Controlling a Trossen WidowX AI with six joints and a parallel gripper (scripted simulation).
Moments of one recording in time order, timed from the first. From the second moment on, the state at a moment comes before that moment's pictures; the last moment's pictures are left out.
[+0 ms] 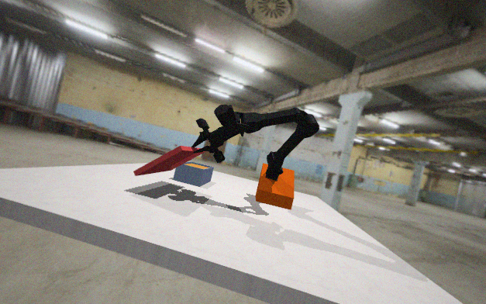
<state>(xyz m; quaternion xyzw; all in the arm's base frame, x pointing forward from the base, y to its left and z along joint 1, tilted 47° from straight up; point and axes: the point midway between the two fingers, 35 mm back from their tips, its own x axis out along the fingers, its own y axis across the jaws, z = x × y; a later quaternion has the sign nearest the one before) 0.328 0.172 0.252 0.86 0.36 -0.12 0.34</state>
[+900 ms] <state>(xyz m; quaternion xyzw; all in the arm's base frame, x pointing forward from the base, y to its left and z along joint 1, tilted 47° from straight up) 0.326 0.188 0.238 0.86 0.36 -0.12 0.34</state>
